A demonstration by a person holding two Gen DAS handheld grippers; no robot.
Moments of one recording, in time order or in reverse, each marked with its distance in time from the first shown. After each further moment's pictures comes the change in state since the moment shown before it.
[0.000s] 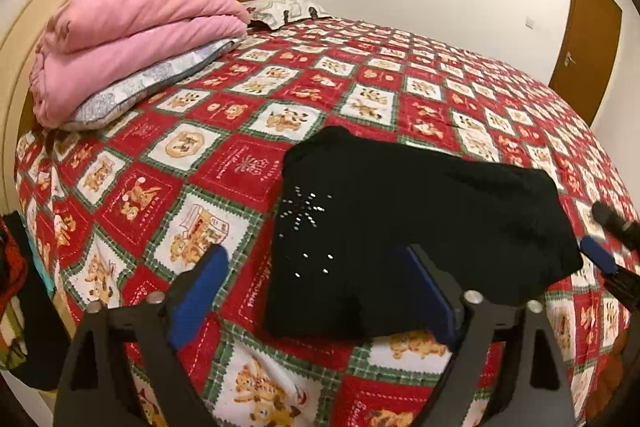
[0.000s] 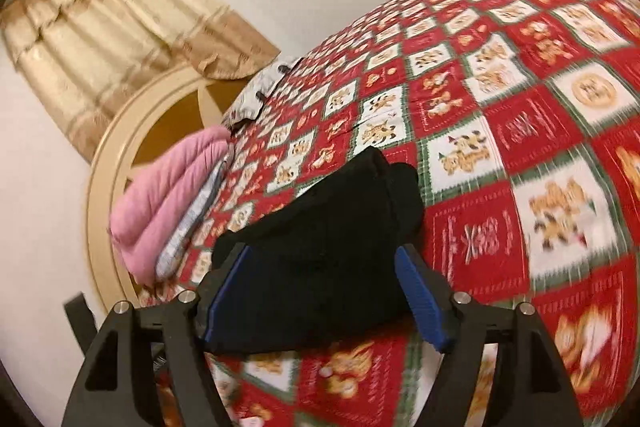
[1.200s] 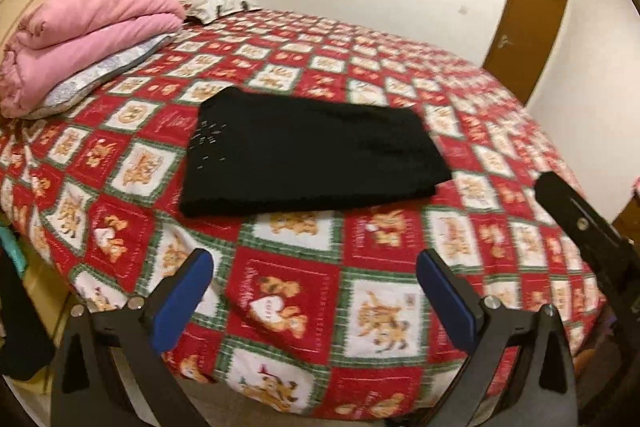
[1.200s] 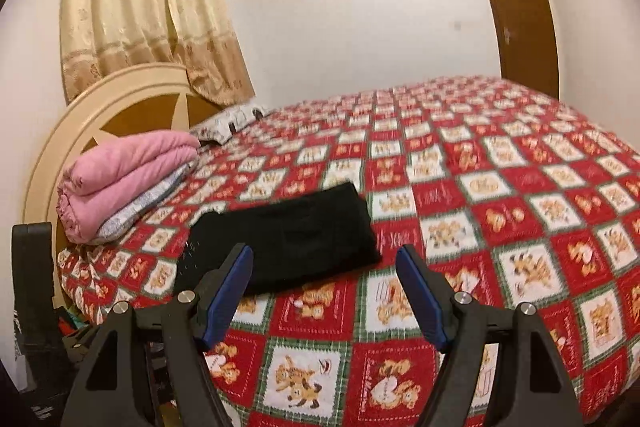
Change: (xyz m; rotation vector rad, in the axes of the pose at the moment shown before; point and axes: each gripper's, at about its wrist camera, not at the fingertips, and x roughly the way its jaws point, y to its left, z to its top) left arm -0.095 -0.040 -0.060 0.059 0.026 -0.264; right arm -0.128 0.102 -0.101 -0.356 -0.289 -0.336
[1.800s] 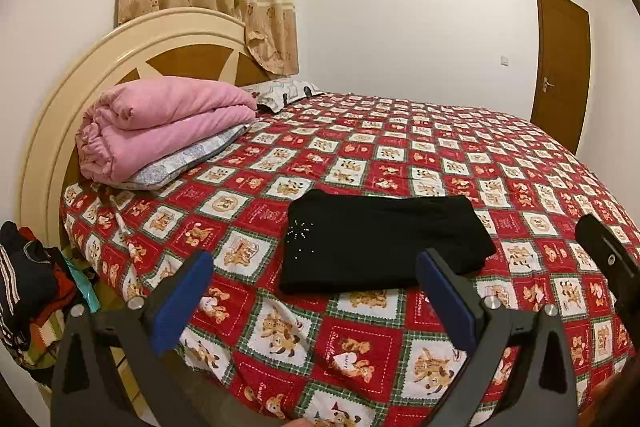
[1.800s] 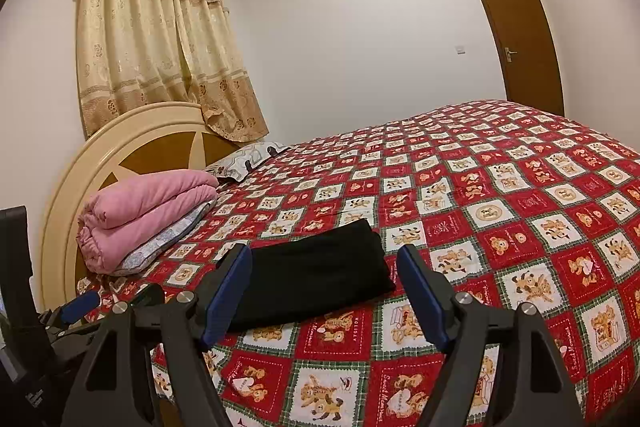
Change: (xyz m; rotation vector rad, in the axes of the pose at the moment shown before) left arm -0.069 0.004 0.014 0.034 -0.295 0.299; right arm -0.034 0.002 0.011 0.041 -0.117 0.054
